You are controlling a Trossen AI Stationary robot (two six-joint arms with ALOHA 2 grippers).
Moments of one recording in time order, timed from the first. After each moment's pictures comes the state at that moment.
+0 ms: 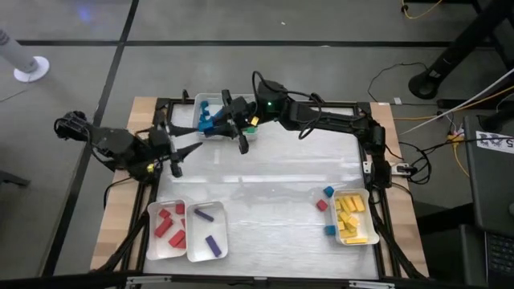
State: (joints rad) left arm -0.46 0.72 0.91 -0.22 -0.86 0.17; right arm -0.17 2.03 2.02 0.12 -0.57 -0.03
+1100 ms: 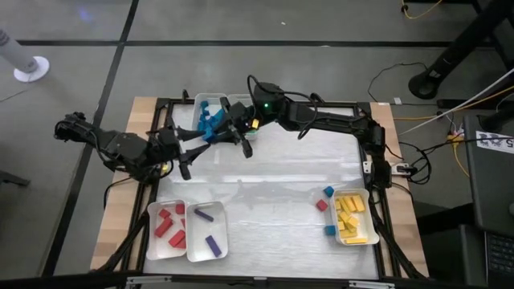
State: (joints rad) left arm -0.42 0.80 0.91 -0.21 -0.87 -0.03; right arm -0.17 2.03 2.02 0.04 -0.66 -0.03
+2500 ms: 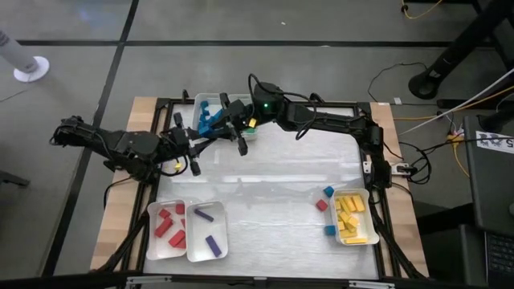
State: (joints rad) left arm -0.30 0.86 0.91 -0.17 -0.78 0.13; right arm -0.16 2.05 2.02 0.10 -0.59 -0.04
